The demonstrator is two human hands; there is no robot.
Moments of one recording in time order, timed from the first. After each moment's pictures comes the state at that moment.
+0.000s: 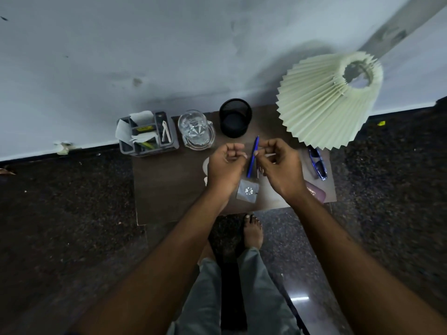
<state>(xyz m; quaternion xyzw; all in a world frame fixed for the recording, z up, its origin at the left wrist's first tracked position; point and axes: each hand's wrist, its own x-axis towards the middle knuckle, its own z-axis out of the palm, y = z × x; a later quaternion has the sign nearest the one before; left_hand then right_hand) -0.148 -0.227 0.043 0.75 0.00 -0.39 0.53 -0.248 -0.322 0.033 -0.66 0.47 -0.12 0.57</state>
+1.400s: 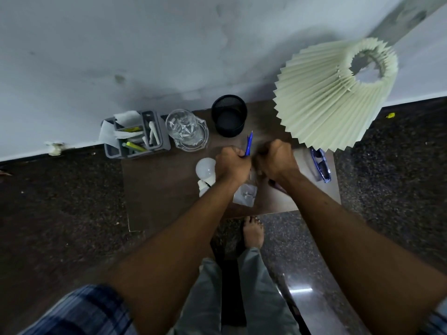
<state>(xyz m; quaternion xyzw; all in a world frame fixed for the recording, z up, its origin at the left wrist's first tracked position) -0.149 -0.273 -0.008 0.86 -0.05 -0.39 0.33 -0.232 -0.369 -0.029 -0.80 0.47 0.13 0.35</state>
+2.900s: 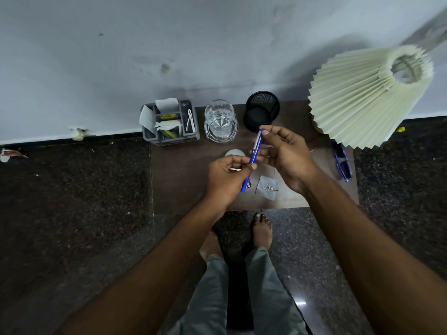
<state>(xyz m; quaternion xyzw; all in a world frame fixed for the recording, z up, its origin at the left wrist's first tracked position) -0.134 -0.163 0.050 0.73 0.01 -0.42 0.55 -0.198 -0.302 0.050 -0.43 0.45 -0.08 0.78</state>
